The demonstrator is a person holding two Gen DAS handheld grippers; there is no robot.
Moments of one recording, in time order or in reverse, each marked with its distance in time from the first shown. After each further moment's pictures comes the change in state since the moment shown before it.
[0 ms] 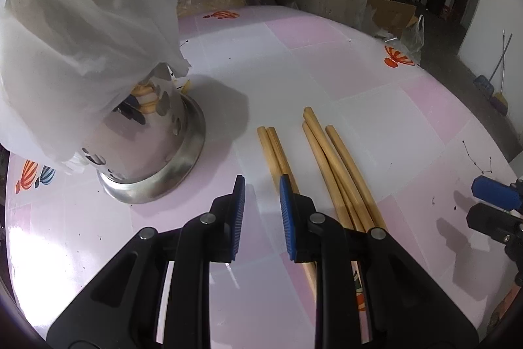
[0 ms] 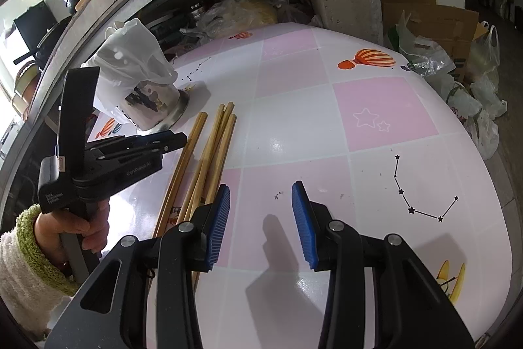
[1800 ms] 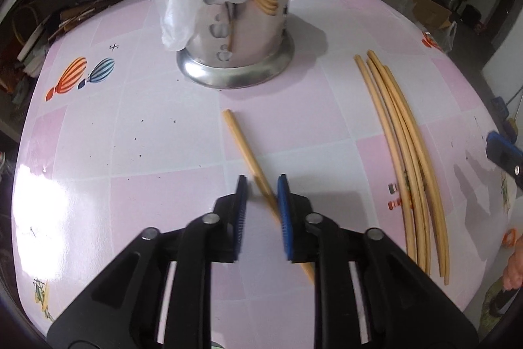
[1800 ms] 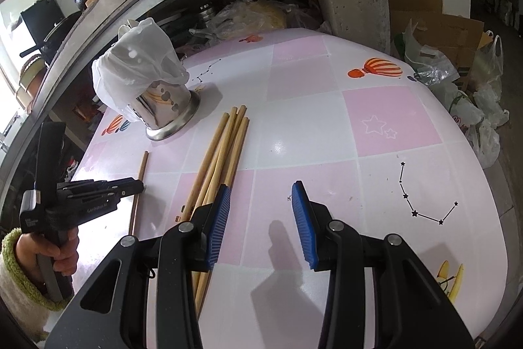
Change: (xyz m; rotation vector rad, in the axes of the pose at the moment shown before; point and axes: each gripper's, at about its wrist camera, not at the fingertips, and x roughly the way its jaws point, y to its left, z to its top) left arm -0.038 0.063 -0.059 -0.195 0.156 0.047; right arm -0.009 0.010 0.002 -0.033 -0.009 0.009
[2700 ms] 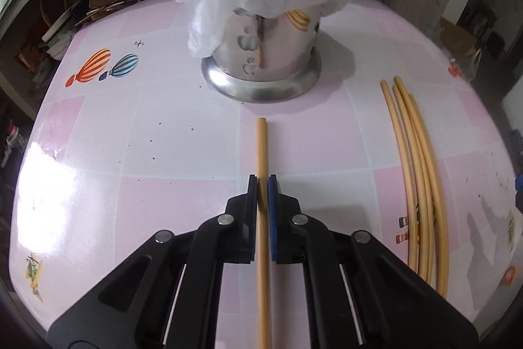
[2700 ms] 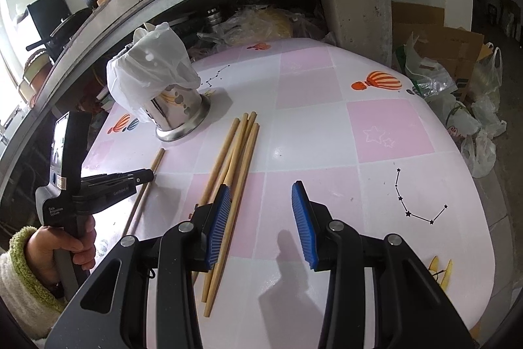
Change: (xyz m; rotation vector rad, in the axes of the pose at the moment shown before) left arm -0.001 -0.001 0.005 -0.117 -0.062 0.075; right arm -0.020 0.016 0.002 -0.041 -0.018 -0.006
